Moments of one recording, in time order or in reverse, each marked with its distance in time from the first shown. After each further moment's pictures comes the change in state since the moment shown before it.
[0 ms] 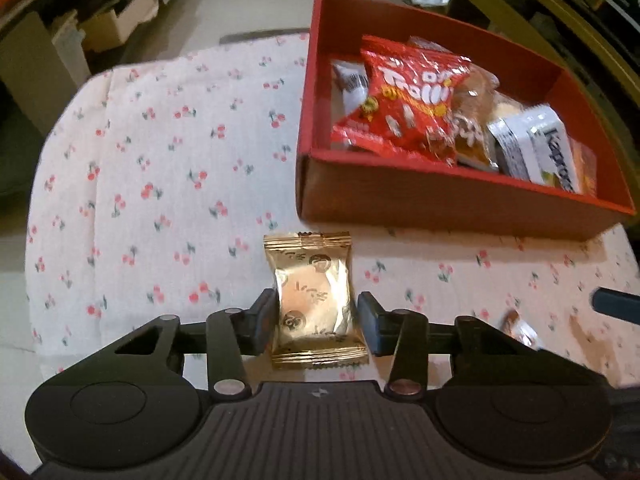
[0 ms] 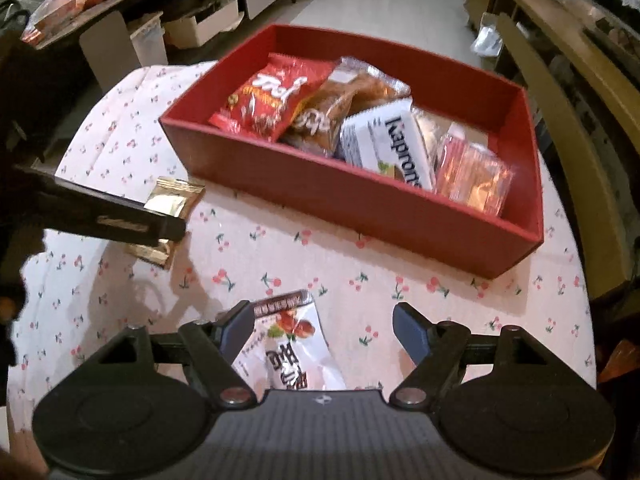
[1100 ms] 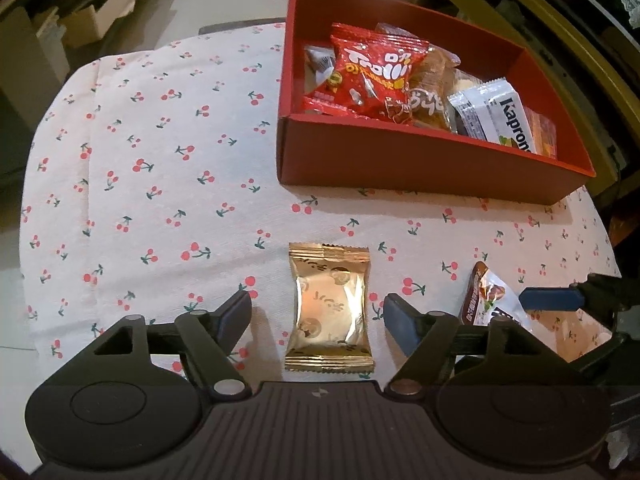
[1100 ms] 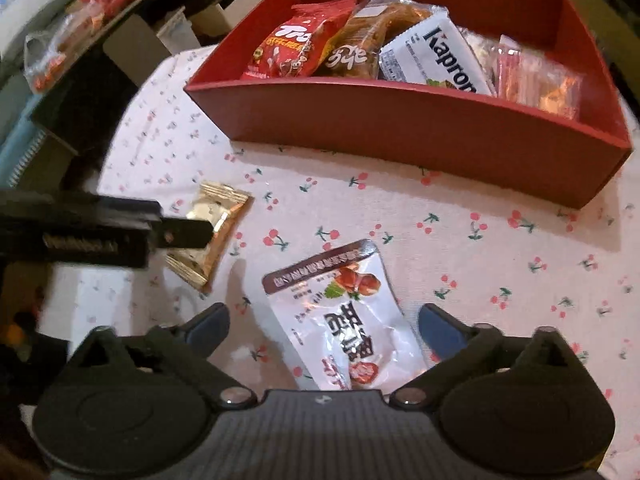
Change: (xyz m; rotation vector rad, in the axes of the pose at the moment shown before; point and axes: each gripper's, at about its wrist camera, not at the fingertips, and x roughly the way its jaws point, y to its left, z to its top) left arm -0.018 0.001 -0.017 0.042 0.016 -0.066; right arm 0.026 -0.005 -0.018 0.098 0.082 0.226
